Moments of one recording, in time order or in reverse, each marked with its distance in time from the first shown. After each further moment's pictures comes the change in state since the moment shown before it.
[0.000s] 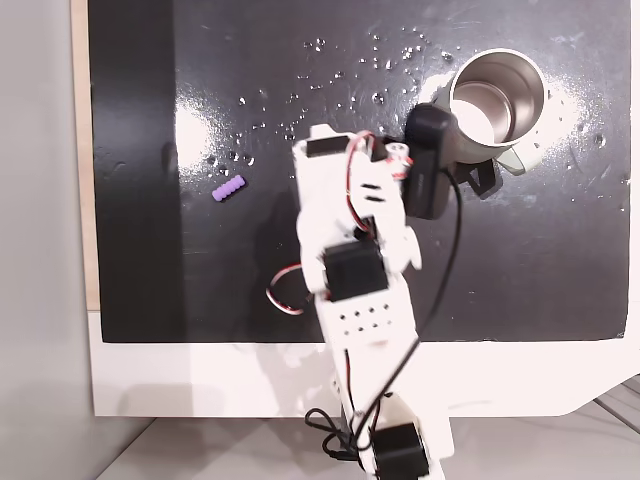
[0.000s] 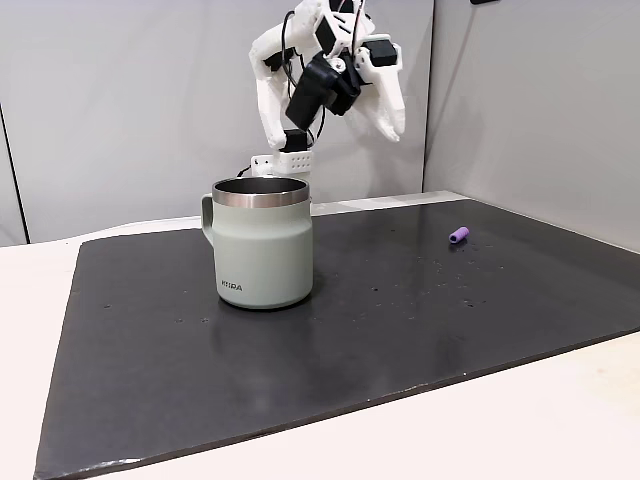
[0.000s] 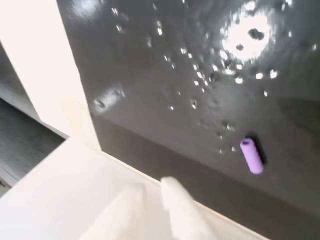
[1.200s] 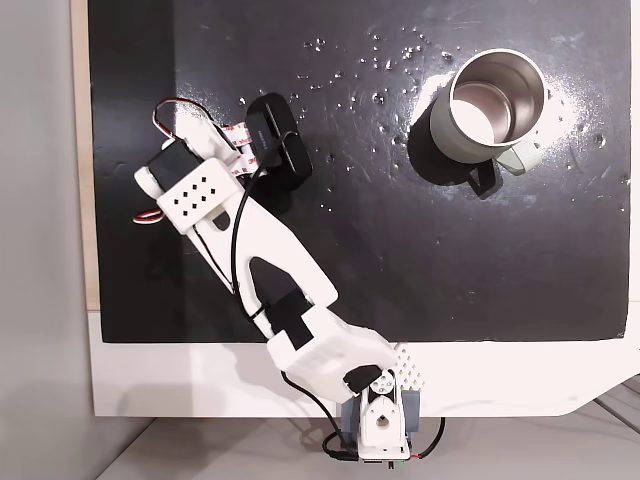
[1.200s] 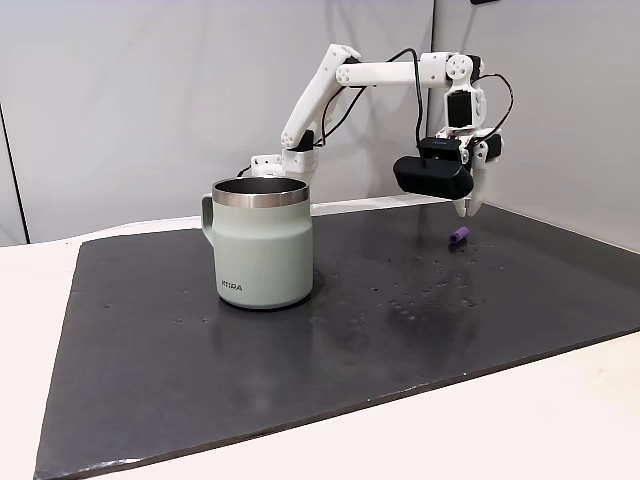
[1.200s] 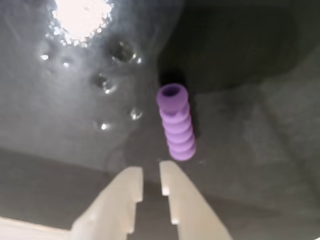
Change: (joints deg) arm -21.8 -58.0 -46.1 18.4 4.6
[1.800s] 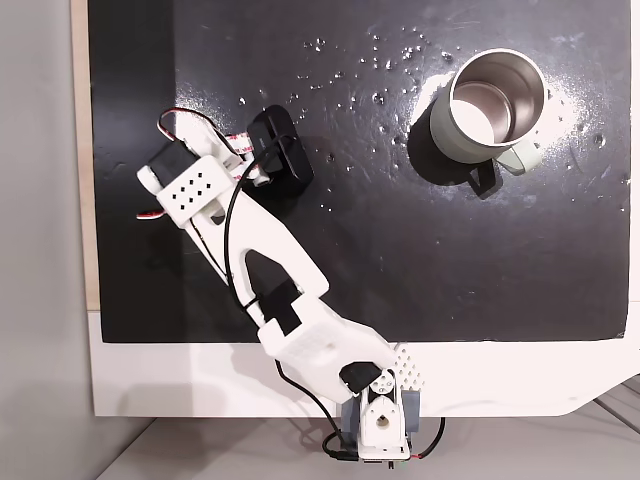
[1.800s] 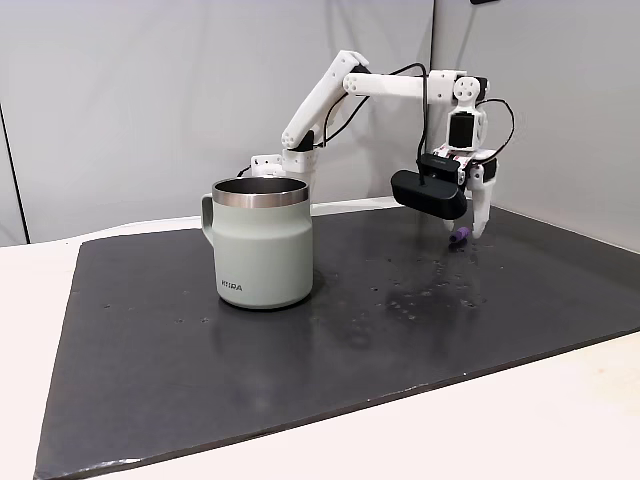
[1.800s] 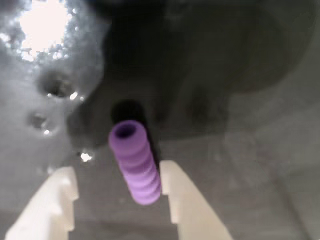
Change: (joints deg) arm -1.0 -5.8 -0.3 2.6 -0.8
